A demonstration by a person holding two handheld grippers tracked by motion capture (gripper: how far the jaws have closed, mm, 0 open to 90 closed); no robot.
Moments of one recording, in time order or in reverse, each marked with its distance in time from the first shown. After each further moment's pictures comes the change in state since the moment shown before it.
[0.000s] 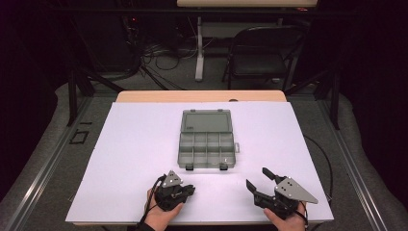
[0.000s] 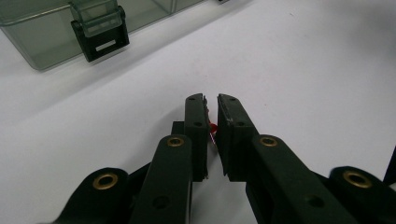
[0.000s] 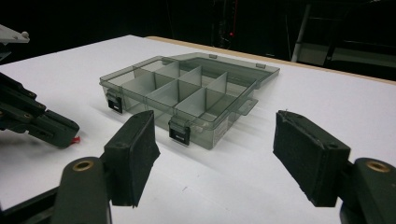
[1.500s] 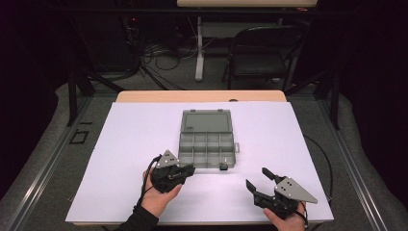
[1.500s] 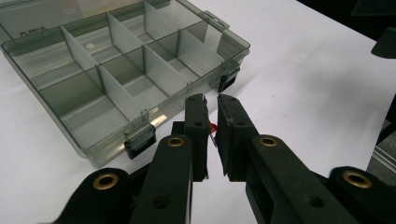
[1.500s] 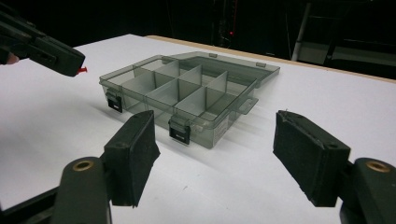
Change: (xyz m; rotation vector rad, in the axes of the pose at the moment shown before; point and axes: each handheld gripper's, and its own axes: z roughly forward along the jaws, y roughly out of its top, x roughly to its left) left arm 0.005 0.060 -0.034 -0.096 -0.002 0.025; right arm 0.000 0.000 0.000 0.005 0.001 0.003
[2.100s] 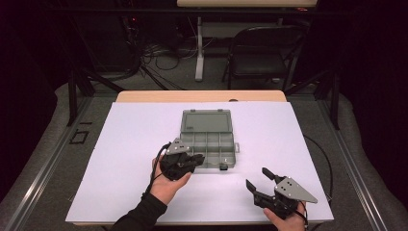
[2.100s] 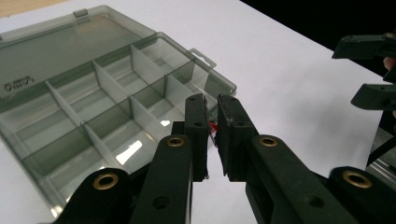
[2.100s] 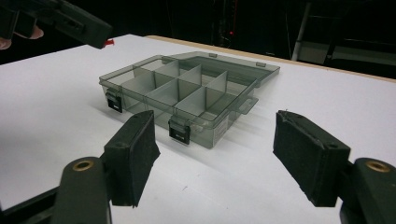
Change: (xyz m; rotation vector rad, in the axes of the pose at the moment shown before) left arm -0.007 0.043 0.015 -0.023 -0.032 0.028; right arm 0.000 0.000 0.000 0.001 0.000 0.004
